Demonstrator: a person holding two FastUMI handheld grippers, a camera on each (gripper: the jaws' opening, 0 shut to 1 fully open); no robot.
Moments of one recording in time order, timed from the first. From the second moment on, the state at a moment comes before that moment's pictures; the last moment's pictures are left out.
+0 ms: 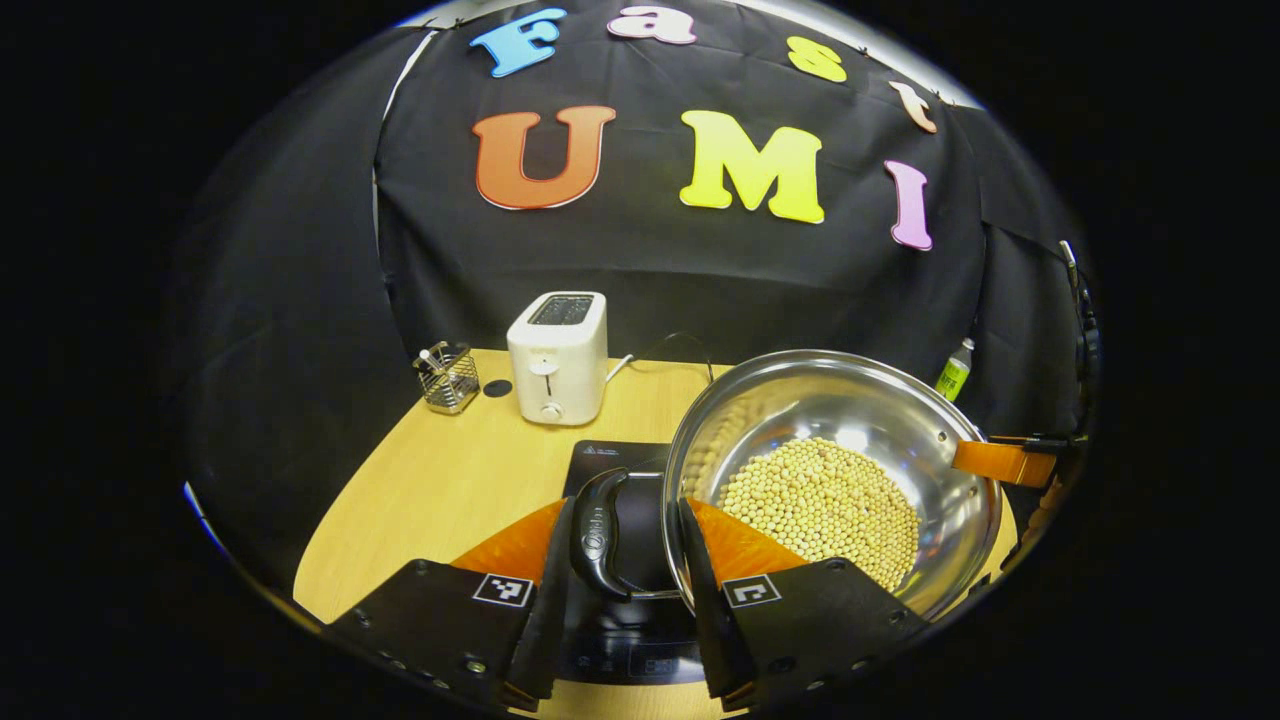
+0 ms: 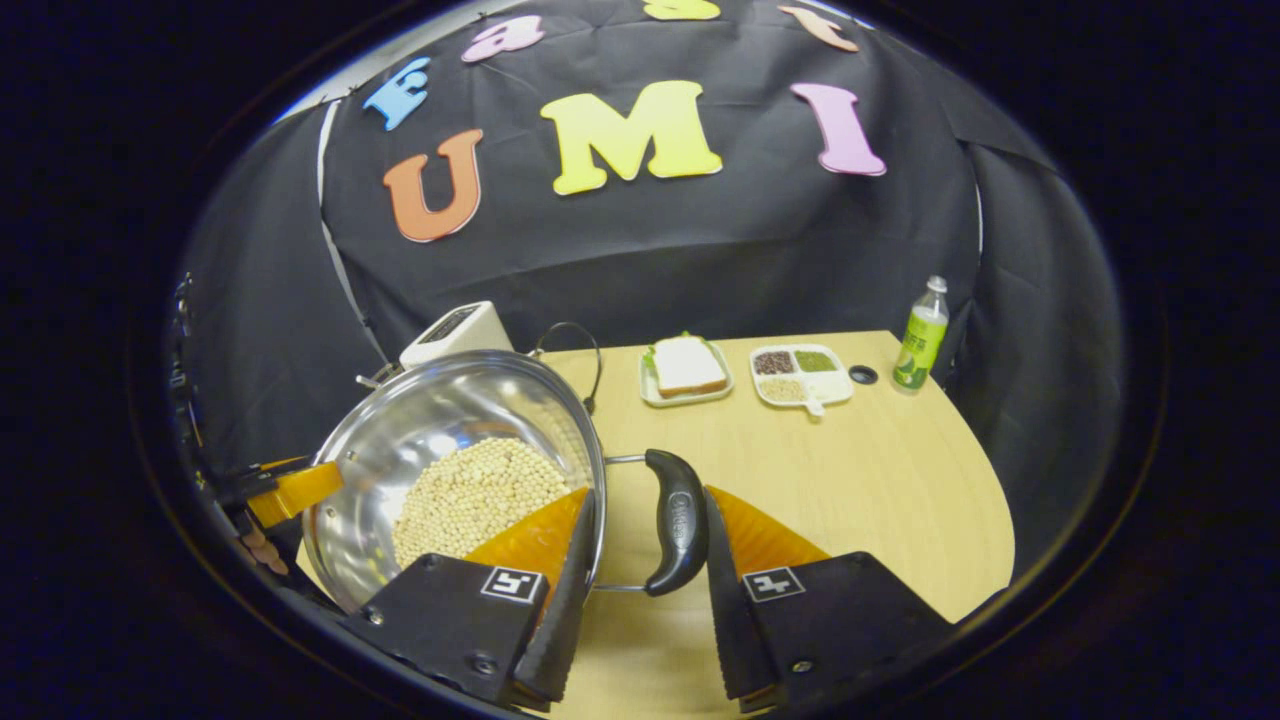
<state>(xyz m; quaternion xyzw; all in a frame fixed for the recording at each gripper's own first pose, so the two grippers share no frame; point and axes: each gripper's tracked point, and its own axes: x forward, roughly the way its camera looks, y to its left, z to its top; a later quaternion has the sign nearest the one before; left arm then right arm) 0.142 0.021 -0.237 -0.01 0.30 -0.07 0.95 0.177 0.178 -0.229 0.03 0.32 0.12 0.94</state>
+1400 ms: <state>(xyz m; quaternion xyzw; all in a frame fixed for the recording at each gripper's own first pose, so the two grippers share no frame) 0.209 0.080 -0.332 -0.04 0.35 -0.02 0.94 0.240 0.256 -0.336 0.03 0.38 0.12 0.92</state>
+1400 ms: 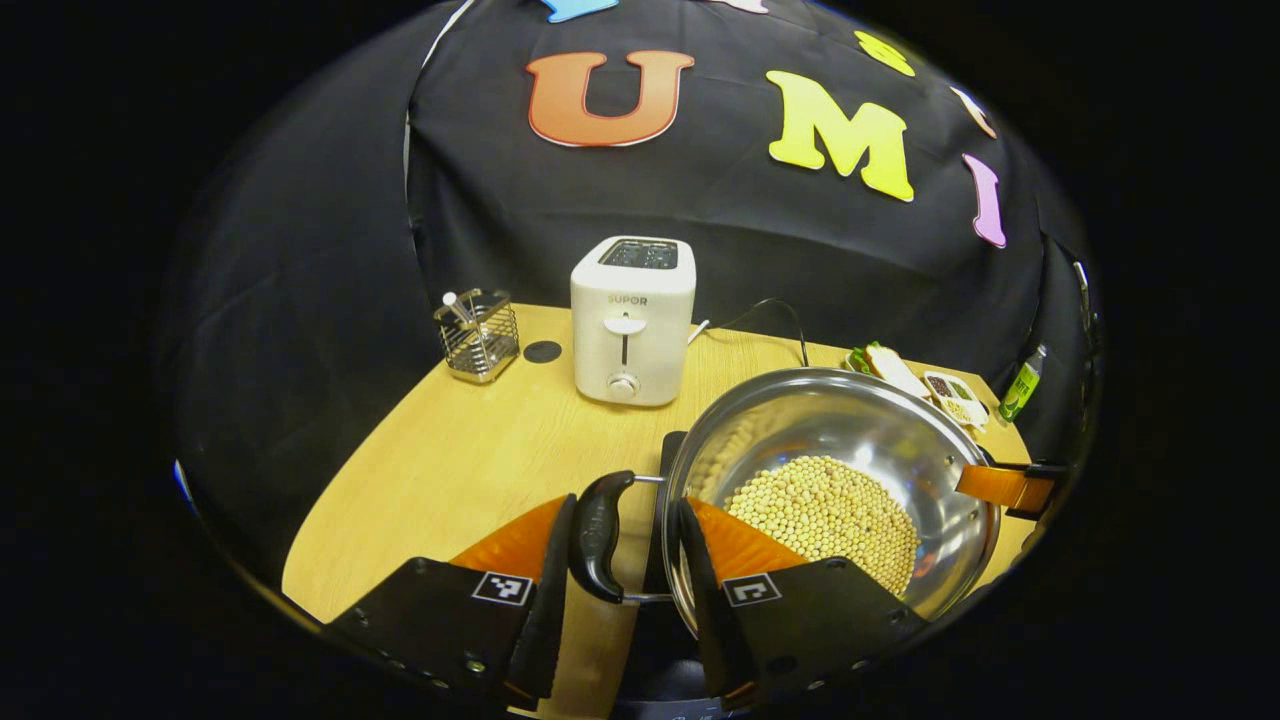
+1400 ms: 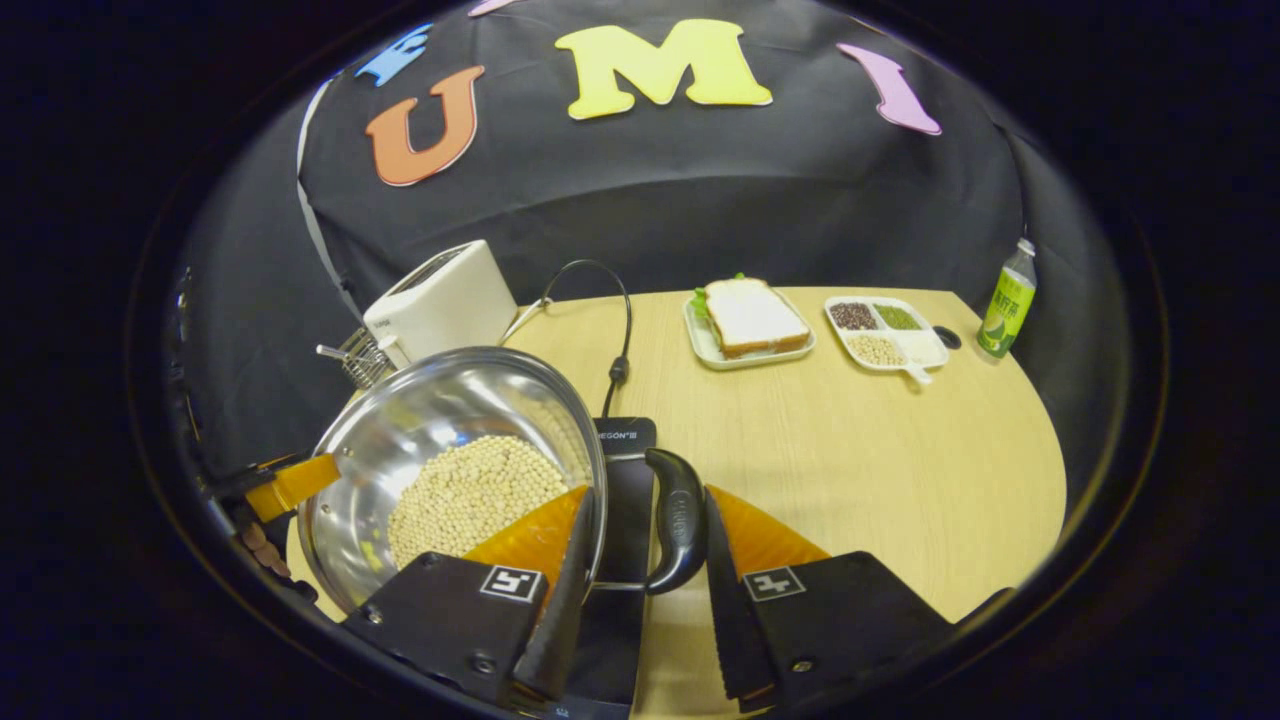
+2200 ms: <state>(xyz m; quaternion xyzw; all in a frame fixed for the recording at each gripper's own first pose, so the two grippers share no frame) 0.203 0.087 -0.317 -0.04 0.31 -0.01 0.95 0.227 0.234 -0.299 0.04 0.29 0.15 0.95</state>
